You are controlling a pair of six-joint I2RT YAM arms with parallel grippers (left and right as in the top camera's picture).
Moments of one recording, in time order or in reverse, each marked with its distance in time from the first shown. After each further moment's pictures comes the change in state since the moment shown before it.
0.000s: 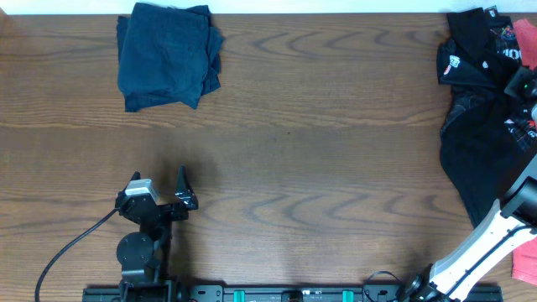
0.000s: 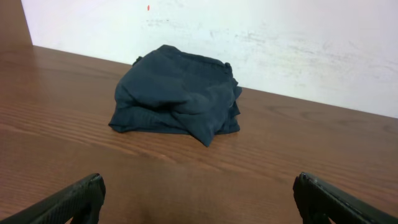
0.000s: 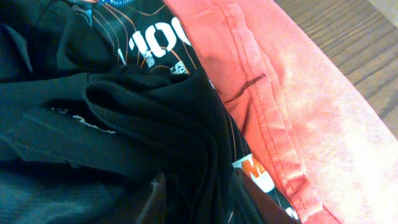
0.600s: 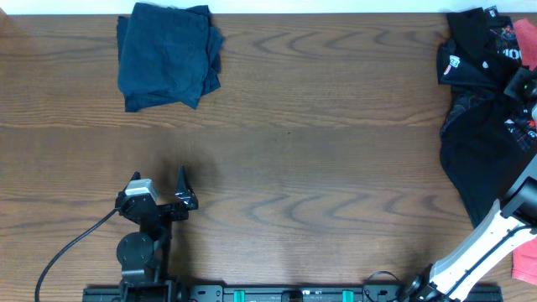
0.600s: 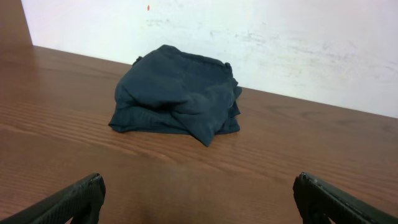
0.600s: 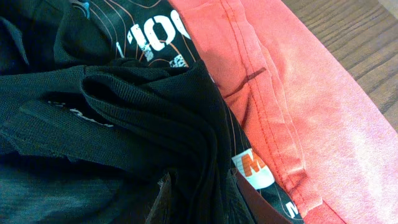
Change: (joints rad) left arm 0.000 0.000 0.000 0.000 0.000 0.000; right arm 0.000 0.002 0.000 -0.012 0.002 -0.003
